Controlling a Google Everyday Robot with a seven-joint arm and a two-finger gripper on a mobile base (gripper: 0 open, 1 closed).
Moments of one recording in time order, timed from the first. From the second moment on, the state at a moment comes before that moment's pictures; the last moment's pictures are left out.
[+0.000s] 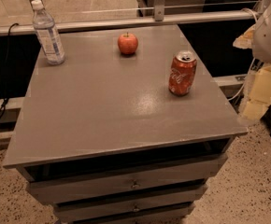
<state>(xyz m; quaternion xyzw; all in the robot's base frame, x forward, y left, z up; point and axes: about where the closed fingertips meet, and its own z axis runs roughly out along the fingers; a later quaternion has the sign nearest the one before) 0.438 -0.217 0.977 -0.60 0.78 -0.03 0.16</state>
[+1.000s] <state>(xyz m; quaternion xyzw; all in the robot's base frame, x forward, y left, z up) 0.487 -0.240 0.973 -0.58 0.78 -0.03 0.22</state>
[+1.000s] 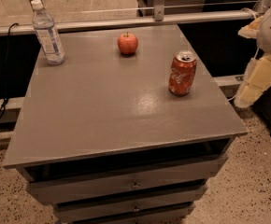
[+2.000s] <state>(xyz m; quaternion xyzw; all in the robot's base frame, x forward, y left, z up) 0.606 -0.228 0.909 -0.51 0.78 0.09 0.36</state>
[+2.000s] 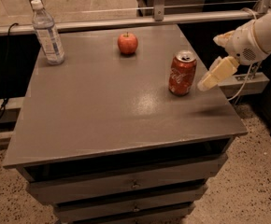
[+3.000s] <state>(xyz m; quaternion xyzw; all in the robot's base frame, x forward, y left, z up) 0.625 -0.170 0.899 -0.45 0.74 0.25 0.44</state>
